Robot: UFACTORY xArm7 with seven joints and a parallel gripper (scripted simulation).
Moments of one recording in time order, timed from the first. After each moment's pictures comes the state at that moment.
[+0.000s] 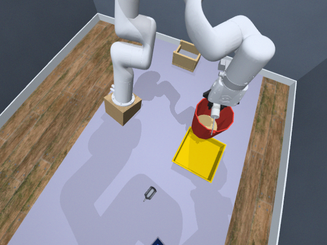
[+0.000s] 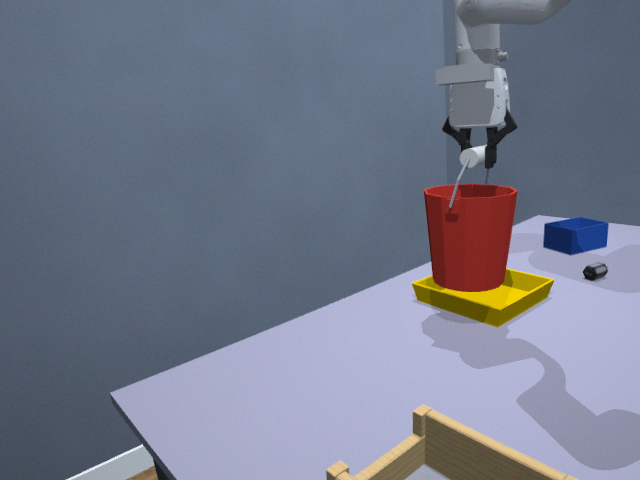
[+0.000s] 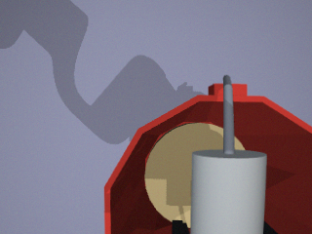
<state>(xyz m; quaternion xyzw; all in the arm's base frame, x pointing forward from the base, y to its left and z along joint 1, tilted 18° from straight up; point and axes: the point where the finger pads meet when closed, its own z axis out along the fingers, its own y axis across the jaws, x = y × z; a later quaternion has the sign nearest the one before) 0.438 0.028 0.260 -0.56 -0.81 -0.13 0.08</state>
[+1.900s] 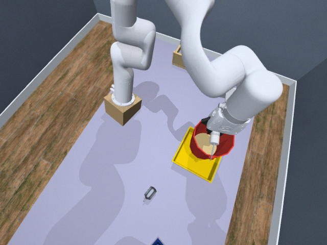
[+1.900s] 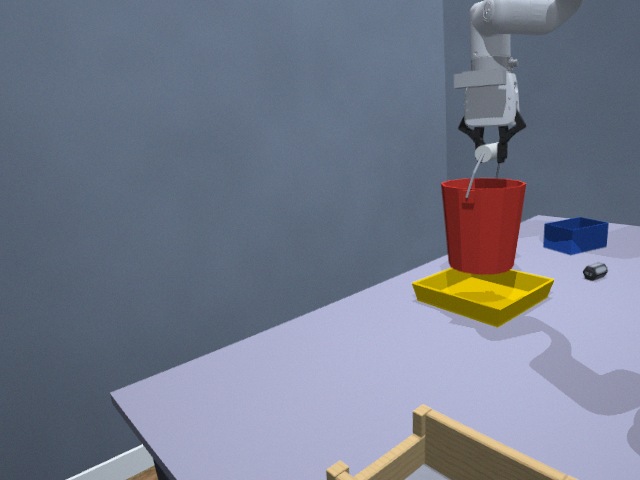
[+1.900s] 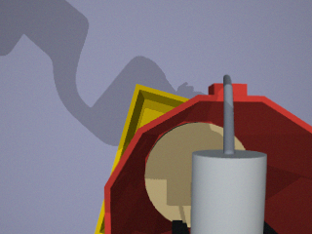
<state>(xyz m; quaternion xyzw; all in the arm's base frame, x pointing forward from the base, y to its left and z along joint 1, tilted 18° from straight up) 0.483 -0.063 0.231 -0.56 -0.81 -0.13 0.08</state>
